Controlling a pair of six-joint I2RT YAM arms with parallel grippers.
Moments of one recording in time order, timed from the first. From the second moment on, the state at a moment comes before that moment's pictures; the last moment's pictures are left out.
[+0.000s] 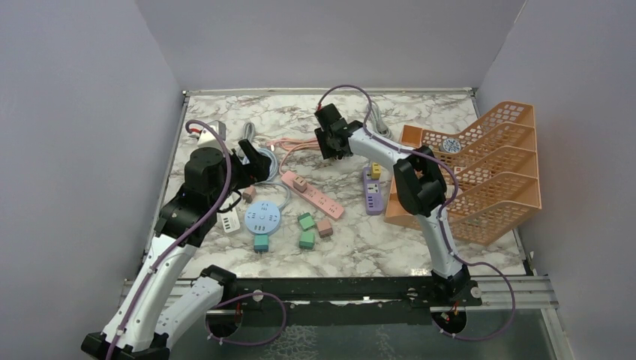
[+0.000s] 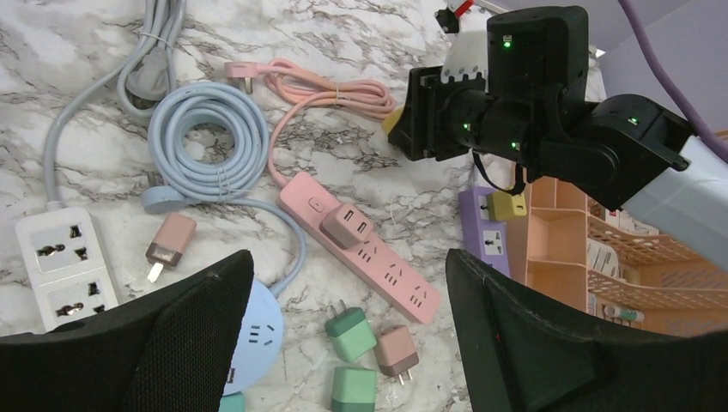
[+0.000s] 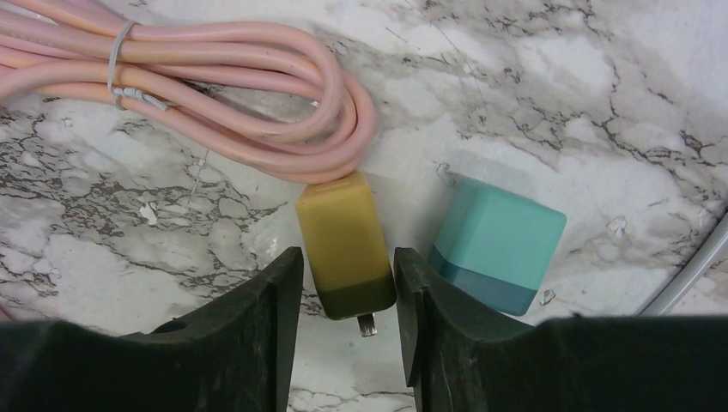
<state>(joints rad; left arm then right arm) -0.39 0.78 0.98 -0.58 -0.12 -0.59 0.63 2.30 1.88 -0.52 0.23 0.20</state>
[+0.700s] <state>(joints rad) -0.39 0.81 0.95 -0.49 0.00 -0.58 0.63 1.99 1.58 -0.35 -0.02 0.18</state>
